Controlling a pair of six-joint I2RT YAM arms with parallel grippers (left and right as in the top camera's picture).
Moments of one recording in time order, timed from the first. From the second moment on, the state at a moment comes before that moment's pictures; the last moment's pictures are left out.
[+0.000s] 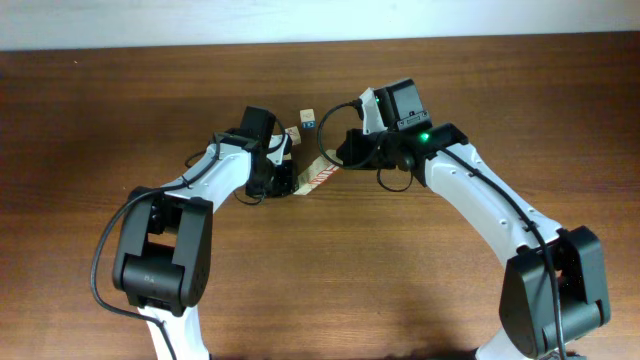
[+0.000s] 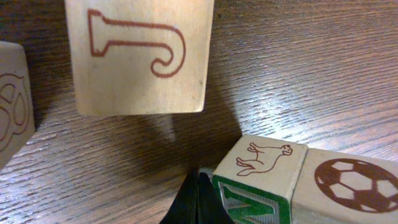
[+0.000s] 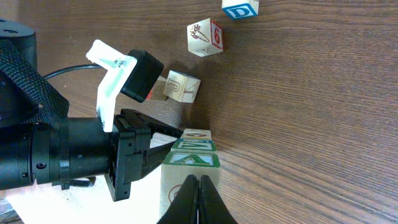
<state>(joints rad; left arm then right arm) -0.28 2.04 1.32 -0.63 0.33 -0.23 0.37 1.78 1.34 -0.52 -0.44 0.42</state>
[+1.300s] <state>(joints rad) -0.28 2.04 1.32 -0.66 0.31 -0.35 0.43 1.78 1.36 -0.51 -0.38 0.44</state>
